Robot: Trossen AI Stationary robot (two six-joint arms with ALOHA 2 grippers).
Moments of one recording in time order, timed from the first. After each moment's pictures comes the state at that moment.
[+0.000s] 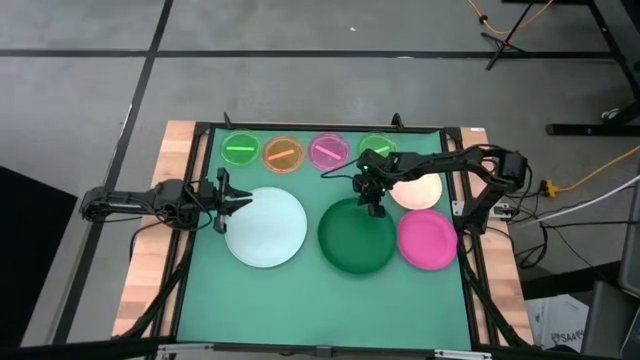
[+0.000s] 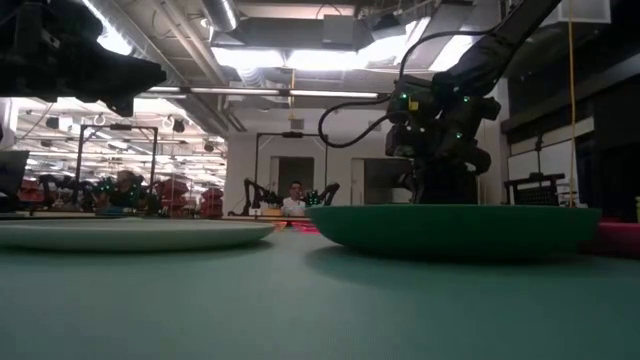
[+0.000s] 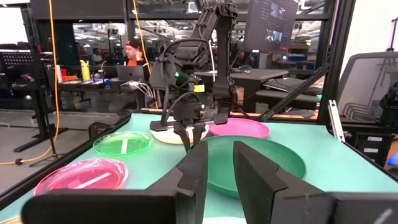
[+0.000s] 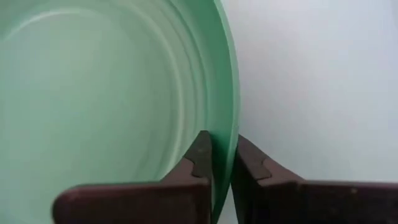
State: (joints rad) left arm -0.02 0.00 0.01 0.09 -0.14 -0.02; right arm -0.35 1.69 0.87 -0.34 -0.36 -0.36
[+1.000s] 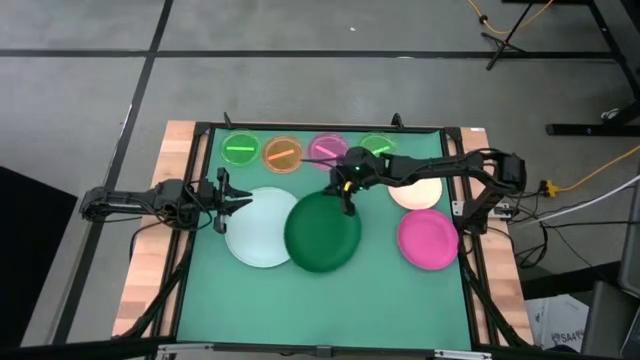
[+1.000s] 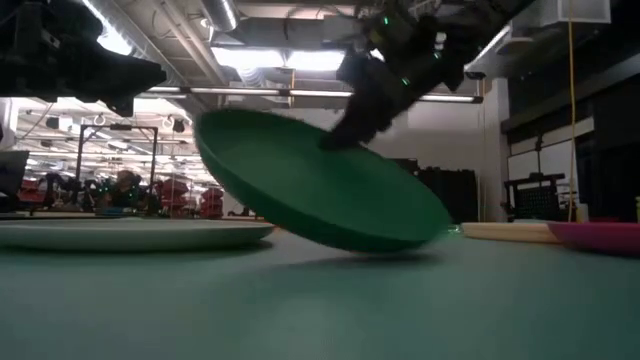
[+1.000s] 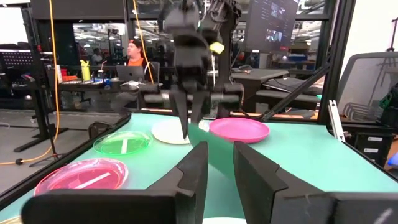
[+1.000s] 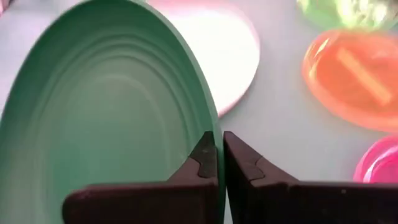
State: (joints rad) left arm -0.02 0.00 0.01 0.09 -0.14 -0.02; right arm -0.21 1.69 1.06 0.01 -0.27 -0.14
